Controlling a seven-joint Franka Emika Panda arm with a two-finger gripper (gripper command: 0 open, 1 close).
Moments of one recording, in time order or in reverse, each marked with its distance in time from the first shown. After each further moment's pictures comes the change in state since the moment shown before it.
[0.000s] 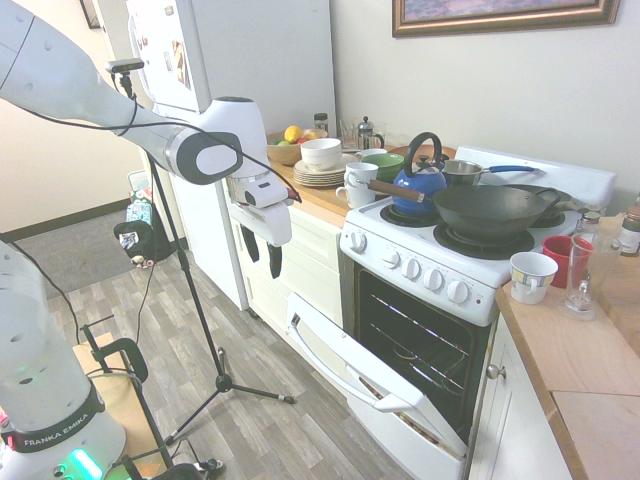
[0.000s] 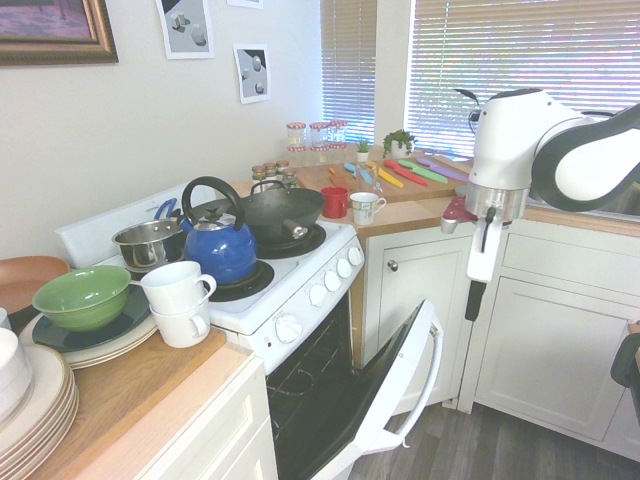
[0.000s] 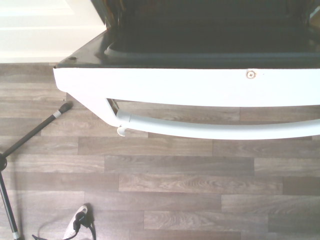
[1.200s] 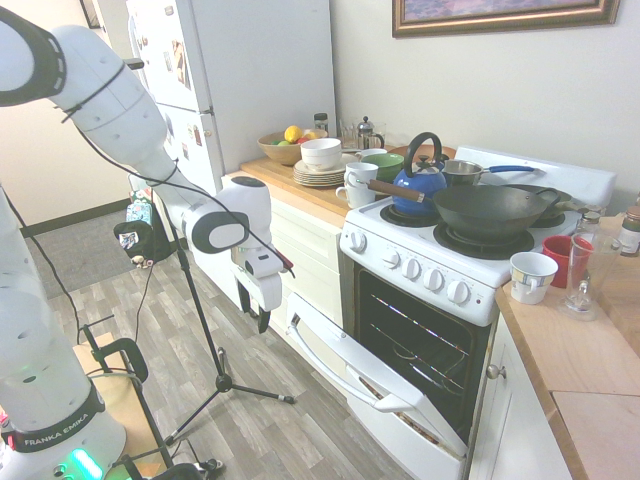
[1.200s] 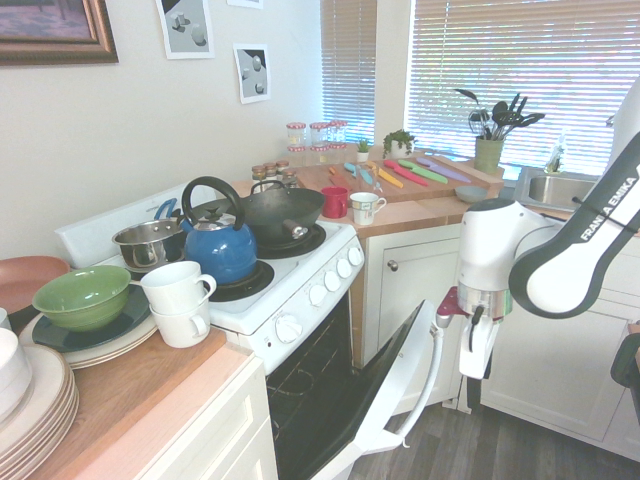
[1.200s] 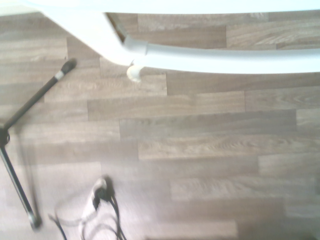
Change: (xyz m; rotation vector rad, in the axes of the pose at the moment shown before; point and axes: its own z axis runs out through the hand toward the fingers) arm -0.030 -0.008 0.171 -0.027 -0.121 0.082
